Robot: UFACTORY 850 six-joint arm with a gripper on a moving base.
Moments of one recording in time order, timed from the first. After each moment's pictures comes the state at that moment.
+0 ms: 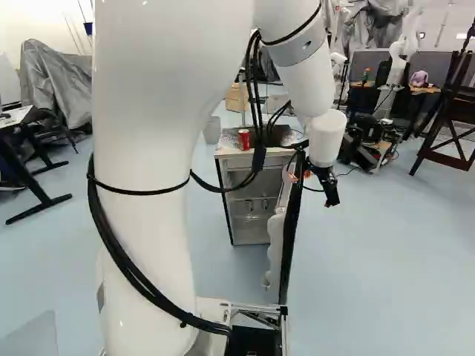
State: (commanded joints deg) arm -44.3 -19.9 -56.7 33.4 -16.8 -7.8
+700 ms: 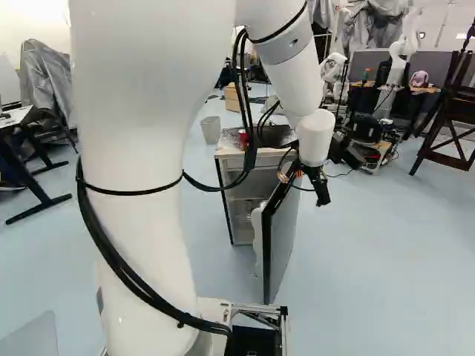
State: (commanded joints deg) arm -41.9 -17.6 -53.7 33.4 -16.8 -7.8
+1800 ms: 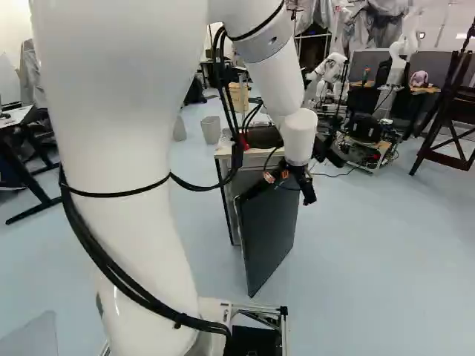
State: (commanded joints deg) arm -37.7 -14.1 -49.4 33.4 -16.8 -7.8
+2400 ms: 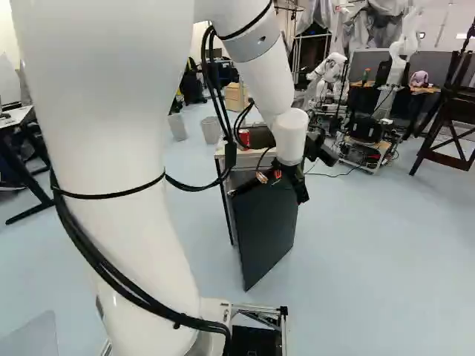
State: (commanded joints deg) arm -35.1 -12.5 -47.4 33.4 -16.8 -7.8
